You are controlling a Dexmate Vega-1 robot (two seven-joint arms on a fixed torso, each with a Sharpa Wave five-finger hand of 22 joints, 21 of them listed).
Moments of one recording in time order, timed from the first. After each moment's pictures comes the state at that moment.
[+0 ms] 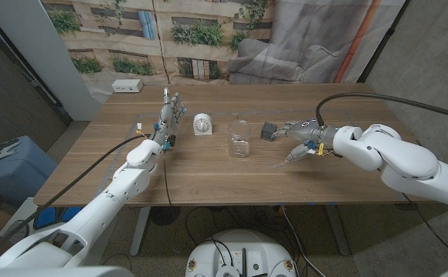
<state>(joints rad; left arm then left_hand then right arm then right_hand) 0.84 0.51 0.37 -1.30 -0.65 -0.29 -0.03 0.00 0.06 -0.21 0.17 0.32 -0.17 -0.22 0.20 0.21 -0.14 -0.15 0.21 0.20 -0.06 -0.03 0.19 0.20 -0.05 -0.03 0.22 0.20 -1.03 -1.20 -0.44 -2.32 -0.82 -0.23 0.53 0.67 -0.06 0.33 -0.16 0.20 0.07 -0.18 0.24 0.21 0.11 -0.02 0.25 0.23 -0.07 0.11 0.23 0.24 0.18 0.21 0.17 0.17</state>
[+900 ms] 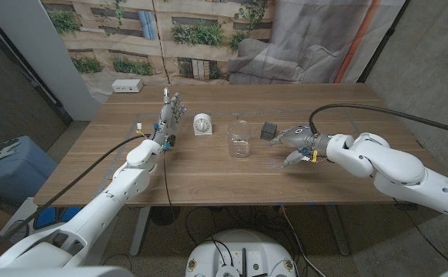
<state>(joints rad) 0.84 0.51 0.37 -1.30 -0.65 -0.29 -0.03 0.00 0.06 -0.21 0.17 0.32 -0.17 -0.22 0.20 0.21 -0.14 -0.15 0.21 0.20 -0.06 -0.03 0.19 0.20 -0.05 -0.03 0.22 0.20 -1.02 -1.13 -0.49 -2.24 -0.88 -0.13 0.45 0.74 -0.06 0.35 -0.17 0.19 0.23 -0.17 0.31 0.21 0.35 -0.13 0.29 0.24 0.11 -0.02 0.30 0.24 0.24 0.15 0.19 0.17</state>
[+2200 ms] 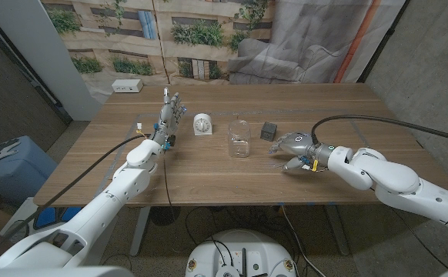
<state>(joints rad) 0.84 0.51 0.37 -1.30 -0.65 -0.29 -0.03 0.00 0.06 -0.21 0.17 0.32 -0.17 -0.22 0.20 0.21 -0.14 -0.15 0.21 0.20 -0.06 -0.03 0.19 0.20 -0.05 -0.03 0.22 0.20 -1.07 -1.12 -0.51 -2.12 -0.93 -0.06 0.21 0.85 -0.10 0.37 -0.17 0.18 0.37 -0.16 0.35 0.20 0.51 -0.21 0.29 0.22 0.22 -0.04 0.33 0.21 0.30 0.10 0.19 0.17</state>
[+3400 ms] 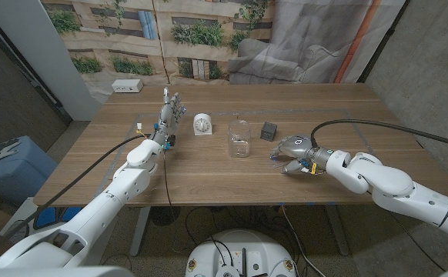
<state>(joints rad) 0.84 0.51 0.37 -1.30 -0.65 -0.29 -0.02 0.00 0.06 -0.21 0.17 0.32 -0.17 -0.22 0.20 0.21 -0.14 -0.15 0.21 0.20 -0.06 -0.03 0.19 0.20 -0.05 -0.03 0.22 0.20 -1.05 -1.09 -0.54 -2.06 -0.94 -0.06 0.17 0.88 -0.07 0.38 -0.16 0.18 0.50 -0.21 0.38 0.19 0.65 -0.22 0.28 0.21 0.29 -0.04 0.36 0.22 0.32 0.07 0.19 0.16</state>
